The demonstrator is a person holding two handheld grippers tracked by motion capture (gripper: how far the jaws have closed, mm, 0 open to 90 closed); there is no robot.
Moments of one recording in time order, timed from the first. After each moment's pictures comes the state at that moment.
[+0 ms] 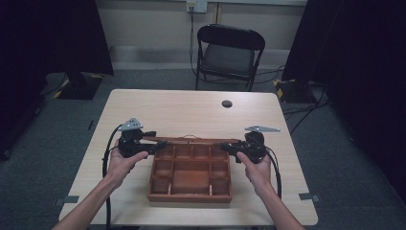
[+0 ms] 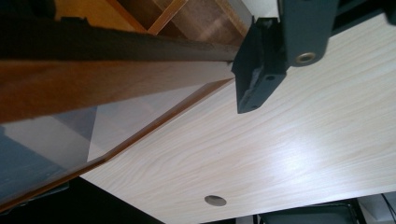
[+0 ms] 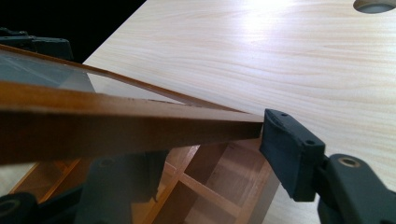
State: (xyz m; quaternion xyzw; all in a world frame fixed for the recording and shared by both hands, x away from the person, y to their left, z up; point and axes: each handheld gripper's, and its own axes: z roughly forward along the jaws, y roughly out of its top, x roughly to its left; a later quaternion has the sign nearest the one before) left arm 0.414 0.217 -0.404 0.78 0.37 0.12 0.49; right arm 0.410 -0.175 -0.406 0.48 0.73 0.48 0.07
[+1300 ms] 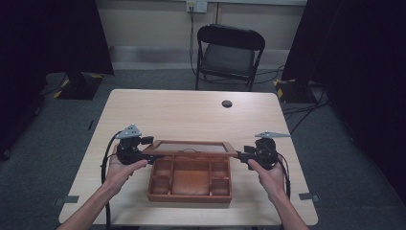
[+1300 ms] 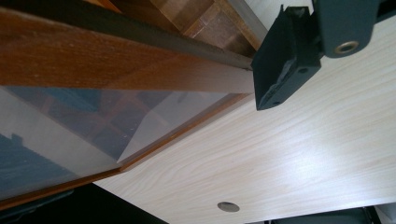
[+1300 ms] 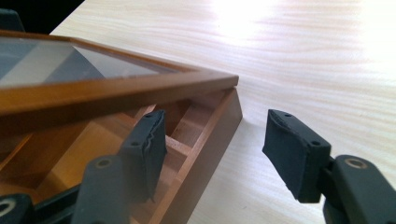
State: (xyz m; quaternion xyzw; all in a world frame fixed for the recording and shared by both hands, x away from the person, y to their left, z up) left arm 0.397 0.220 -0.413 0.78 0.36 0.10 0.50; right arm 0.395 -0.208 -0.409 0.50 0.75 0.43 0.09
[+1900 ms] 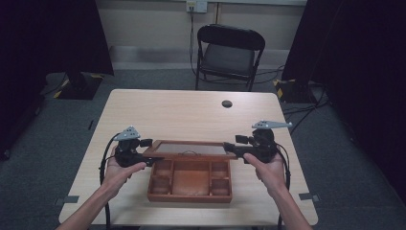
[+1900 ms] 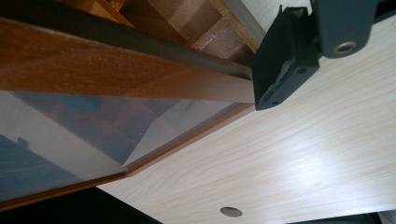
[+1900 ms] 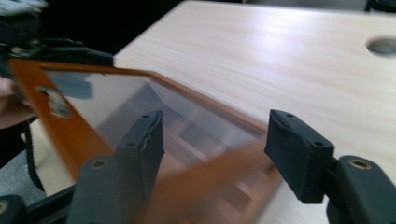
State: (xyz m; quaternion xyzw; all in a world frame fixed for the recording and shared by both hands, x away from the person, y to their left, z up) left arm 0.390 0.221 -0.410 0.79 0.36 0.09 0.49; right arm 0.382 -0.179 -0.346 0.40 0.77 0.49 0.08
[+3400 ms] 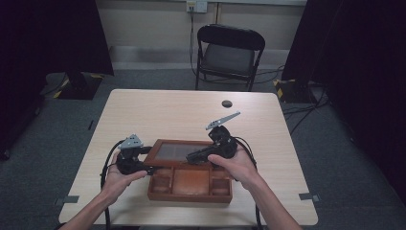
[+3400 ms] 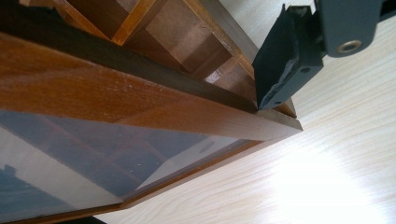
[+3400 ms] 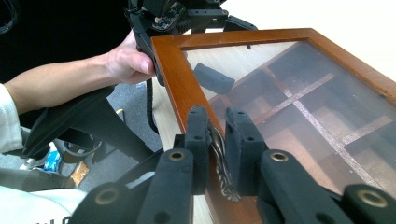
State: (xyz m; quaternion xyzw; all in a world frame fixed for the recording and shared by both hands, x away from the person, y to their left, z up) left arm 0.377 0.218 -0.426 0.81 0.36 0.10 0.46; right arm 0.395 -0.086 -0.344 0.27 0.85 0.44 -0.14
